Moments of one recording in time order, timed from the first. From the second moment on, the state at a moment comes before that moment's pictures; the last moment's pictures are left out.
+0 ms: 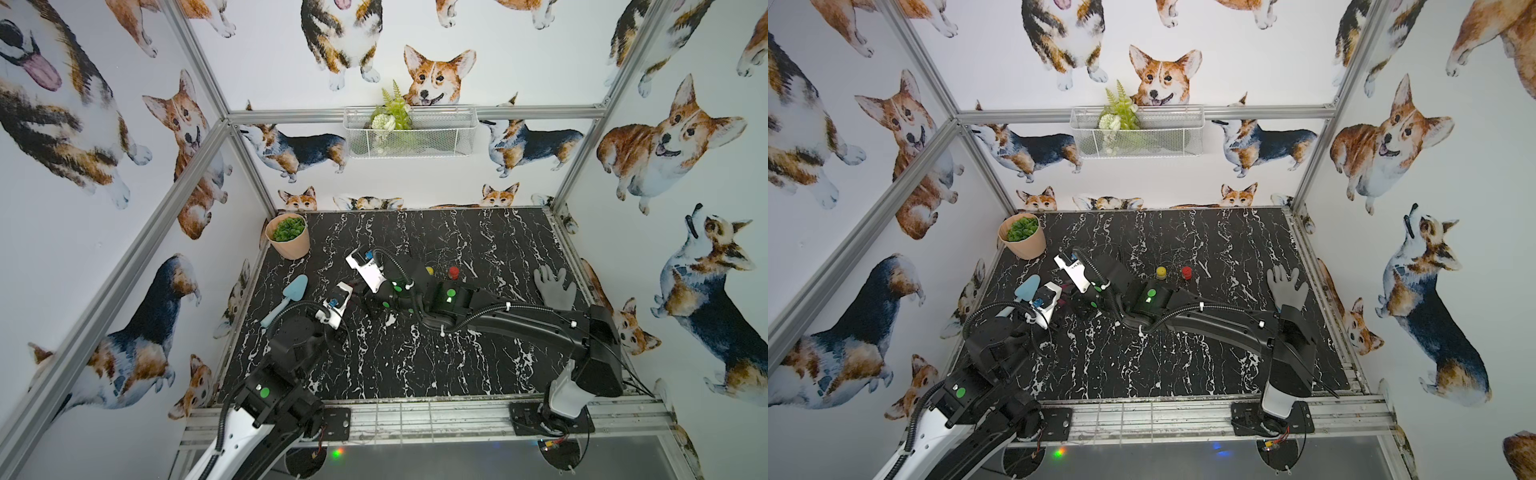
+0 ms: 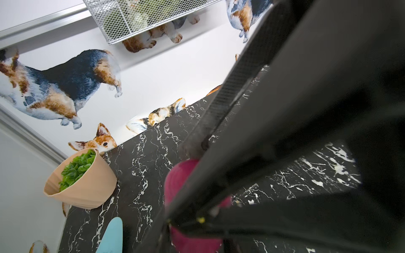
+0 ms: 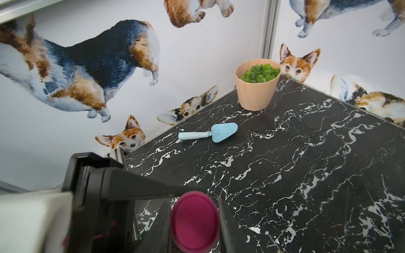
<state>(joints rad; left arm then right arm) -0.61 0.39 0.55 -0.36 -0.17 0.24 1.22 1.70 1.52 -0.20 0.03 0.26</state>
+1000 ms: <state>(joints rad) -0.61 0.39 0.57 -0.30 0.25 0.18 1.15 1.20 1.06 -0.11 -0.09 0.02</state>
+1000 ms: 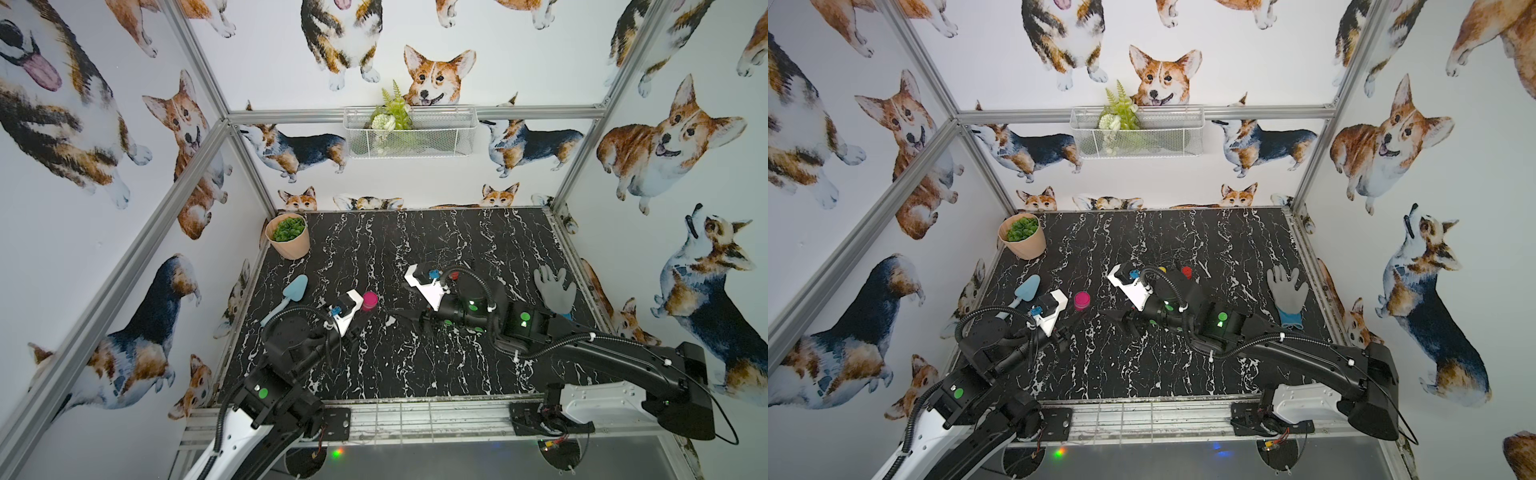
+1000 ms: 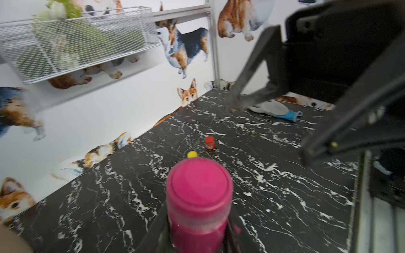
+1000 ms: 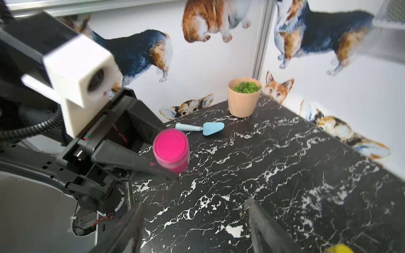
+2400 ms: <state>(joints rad) -0.61 0.39 0.56 -0.29 0.51 0.15 1.04 1.36 1.19 -0.13 -0.67 -0.20</state>
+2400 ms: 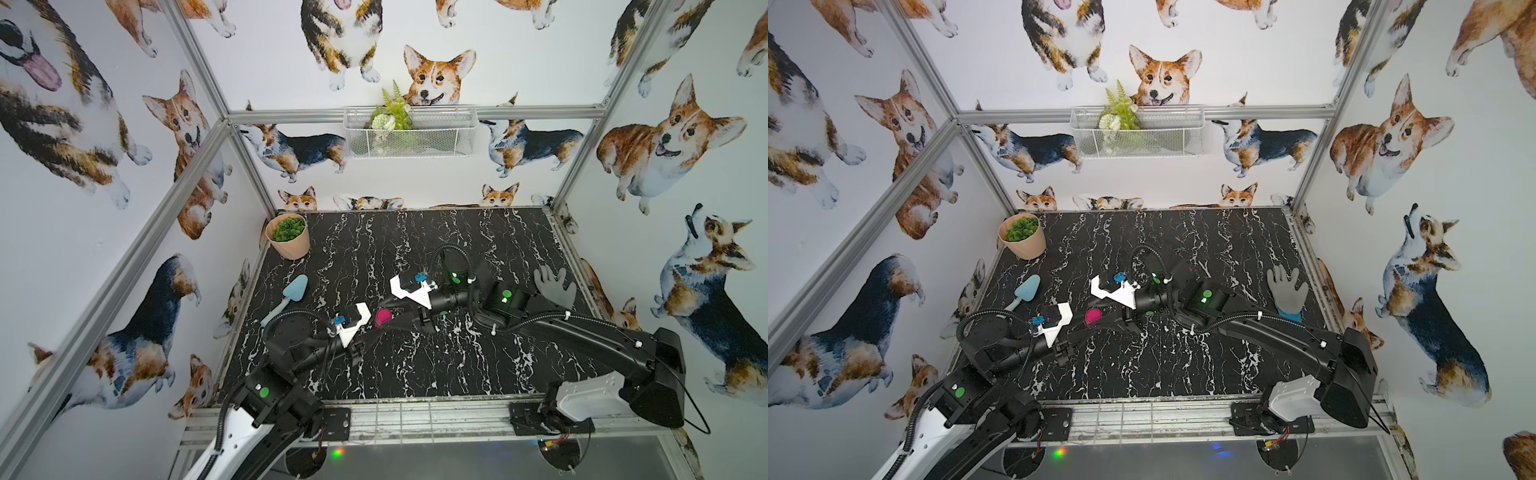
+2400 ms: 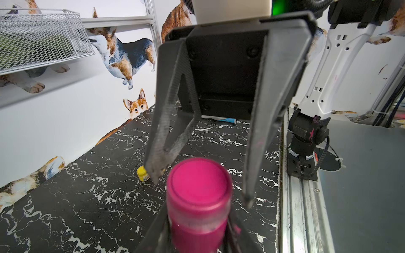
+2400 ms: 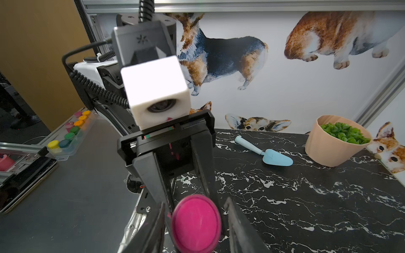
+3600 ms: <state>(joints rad) -0.61 0.30 0.55 -0.39 0.17 0.18 1.19 1.51 1.24 0.01 -0.23 -0.07</state>
